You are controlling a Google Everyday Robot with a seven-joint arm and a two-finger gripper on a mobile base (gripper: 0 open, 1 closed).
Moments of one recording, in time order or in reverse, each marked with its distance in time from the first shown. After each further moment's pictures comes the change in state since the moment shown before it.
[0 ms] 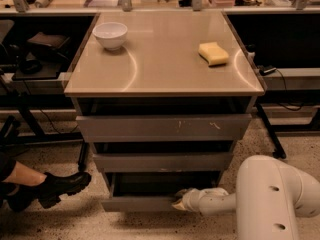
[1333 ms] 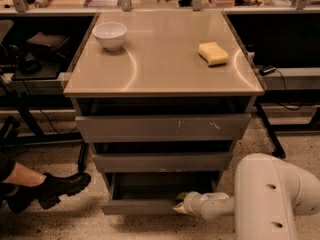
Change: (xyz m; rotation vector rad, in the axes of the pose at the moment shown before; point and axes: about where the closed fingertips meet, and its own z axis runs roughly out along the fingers) arm 0.007 0.013 -0.009 0.005 -0.011 -0.036
